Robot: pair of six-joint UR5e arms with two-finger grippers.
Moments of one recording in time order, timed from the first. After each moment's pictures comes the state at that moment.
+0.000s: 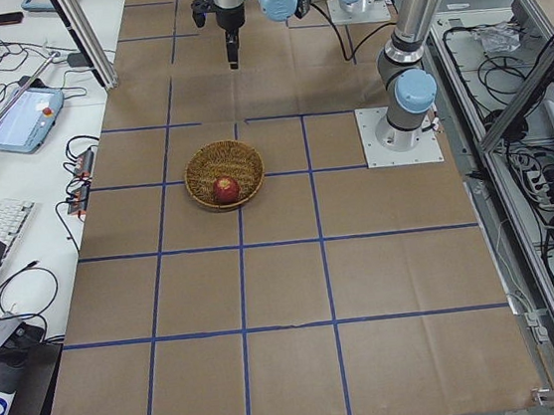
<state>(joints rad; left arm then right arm) -1.54 -1.60 -1.66 -1.41 1.57 0.08 1.10 -1.26 1.78 -2.12 -1.57 -0.58</state>
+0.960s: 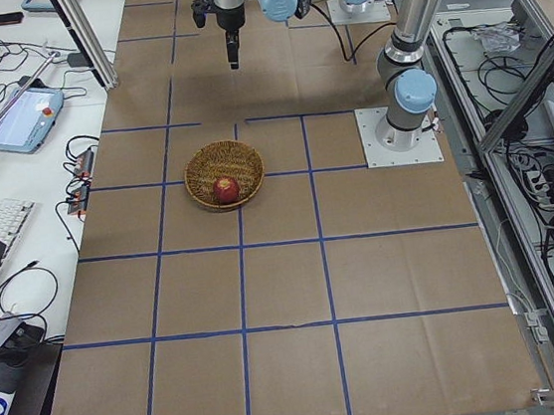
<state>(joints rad) -1.54 -1.60 -1.66 -1.41 1.56 0.08 1.37 -1.49 1.64 -1.73 -1.58 -0.30</state>
